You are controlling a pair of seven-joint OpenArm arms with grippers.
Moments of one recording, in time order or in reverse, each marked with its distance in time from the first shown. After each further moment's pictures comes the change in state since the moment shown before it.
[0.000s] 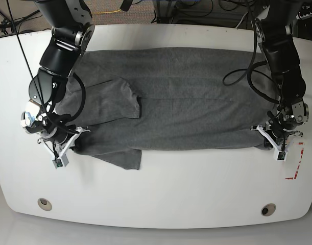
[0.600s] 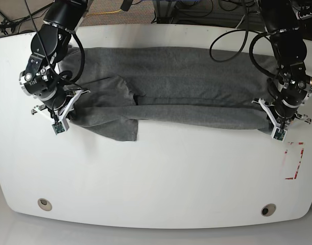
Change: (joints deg) left arm 18.7 -0.1 0.0 34.4 -0.4 -1.9 11.9; right arm -20.0 -1.3 0.4 26.8 3.1 0.1 -4.9
